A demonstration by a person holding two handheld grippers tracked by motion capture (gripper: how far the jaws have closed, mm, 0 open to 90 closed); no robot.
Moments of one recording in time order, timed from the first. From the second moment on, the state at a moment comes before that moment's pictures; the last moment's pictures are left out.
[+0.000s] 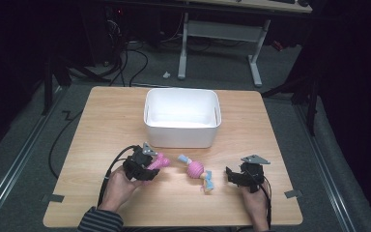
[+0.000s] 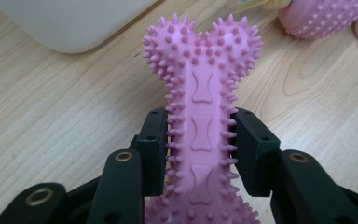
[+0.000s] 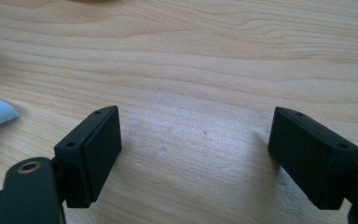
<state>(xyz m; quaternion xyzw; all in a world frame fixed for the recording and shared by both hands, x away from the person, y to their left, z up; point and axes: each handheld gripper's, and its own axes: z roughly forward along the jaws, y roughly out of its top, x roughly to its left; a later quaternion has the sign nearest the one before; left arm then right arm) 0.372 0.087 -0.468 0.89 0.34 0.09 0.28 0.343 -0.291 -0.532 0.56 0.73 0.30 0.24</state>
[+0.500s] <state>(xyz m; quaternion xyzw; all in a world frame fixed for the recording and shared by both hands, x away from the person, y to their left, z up) 0.369 0.096 -0.447 0.89 0.34 0.09 0.29 0.343 -0.291 -0.532 0.56 0.73 0.30 0.24</state>
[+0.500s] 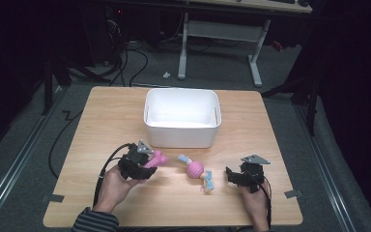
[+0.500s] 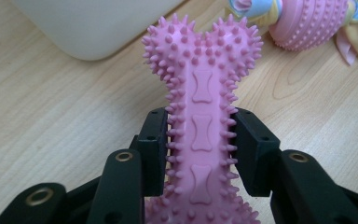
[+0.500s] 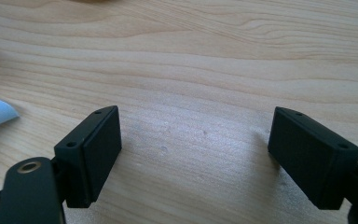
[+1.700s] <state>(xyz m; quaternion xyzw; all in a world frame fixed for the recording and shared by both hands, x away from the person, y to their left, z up) 0.404 0.094 -0.345 0.88 0.31 0.12 0.35 0.343 -0.291 -0.532 0.56 0.73 0.30 0.24</state>
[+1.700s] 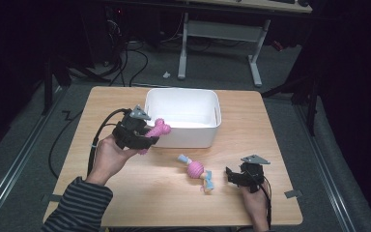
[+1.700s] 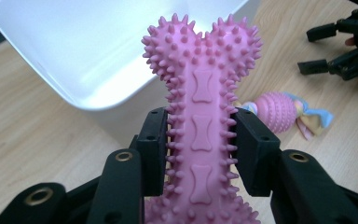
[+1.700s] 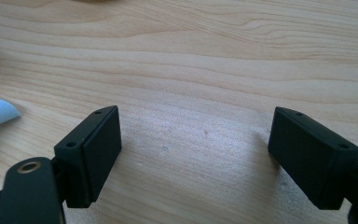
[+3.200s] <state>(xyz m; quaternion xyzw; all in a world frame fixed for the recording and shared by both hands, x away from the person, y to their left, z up) 0.515 0.053 -0.355 0.87 0.32 0.12 0.35 0.343 -0.290 -0.532 0.56 0.74 0.30 0.24</state>
